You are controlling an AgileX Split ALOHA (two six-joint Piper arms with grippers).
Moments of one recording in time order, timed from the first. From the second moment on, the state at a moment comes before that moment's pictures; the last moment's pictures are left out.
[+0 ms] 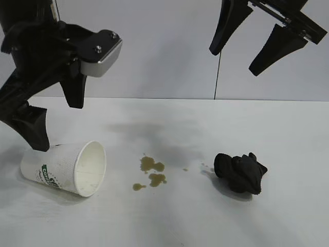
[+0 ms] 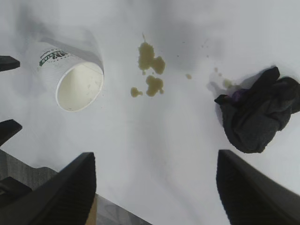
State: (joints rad) left arm -0.54 1.83 -1.34 0.08 1.04 1.28; right arm 0.20 1.74 -1.55 0.44 1.23 -0.04
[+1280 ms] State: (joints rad) left arm -0.54 2.02 -1.33 0.08 0.93 1.27; right arm 0.20 1.74 -1.55 0.44 1.21 -0.06
